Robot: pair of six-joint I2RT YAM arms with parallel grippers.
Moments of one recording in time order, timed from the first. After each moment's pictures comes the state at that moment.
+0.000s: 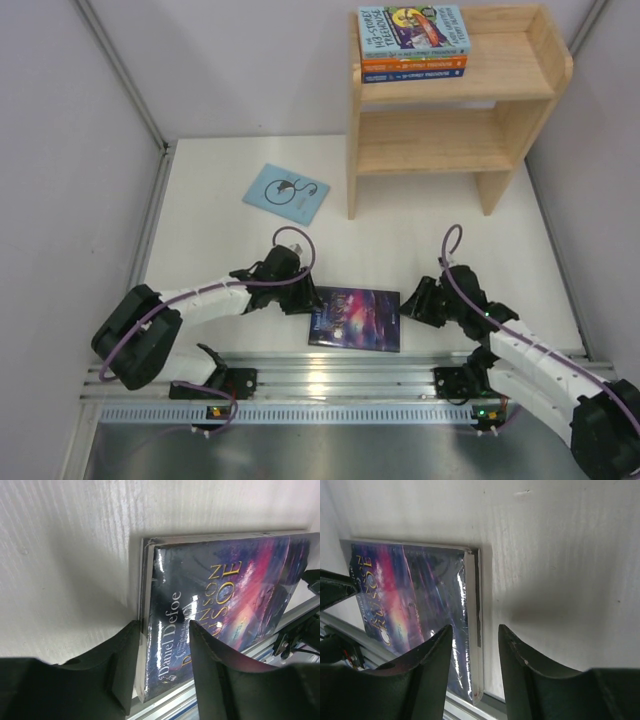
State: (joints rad) left arm -0.70 1.36 0.57 -0.14 0.22 -0.88; right arm 0.44 0.77 0.26 -0.31 -0.21 0.80
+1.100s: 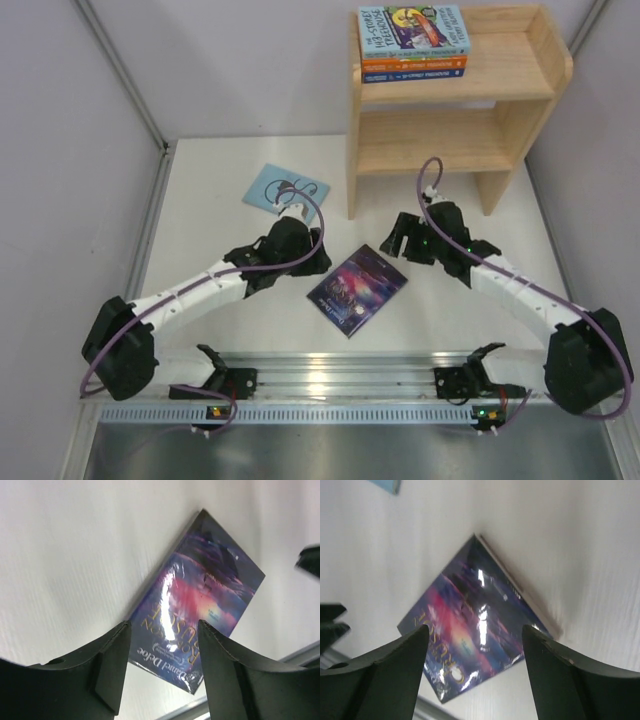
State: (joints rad) left arm -0.76 1.28 0.83 -0.29 -0.10 -0.74; right arm 0.43 1.23 0.79 -0.25 -0.09 0.59
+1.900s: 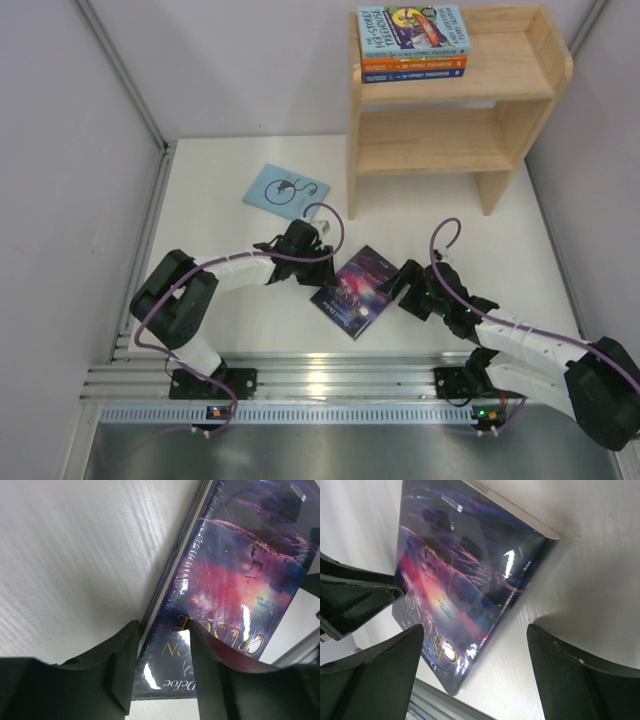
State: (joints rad) left arm -0.67 1.64 0.85 -0.14 0.22 -0.52; right arm 0.63 0.95 0.26 0.00 0.01 1.11
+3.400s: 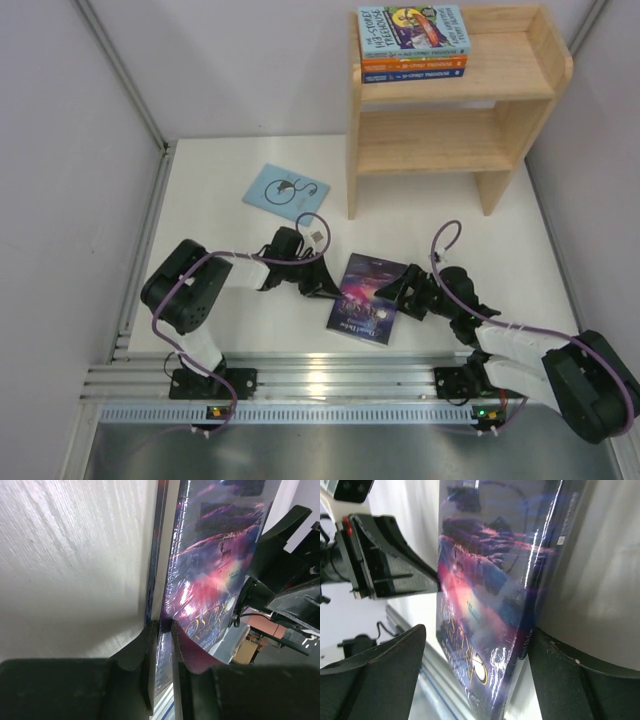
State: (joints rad) left arm -0.57 1.74 0.68 0.24 0.68 -0.82; right arm 0.48 1.04 0.12 0.41 -0.32 1.03
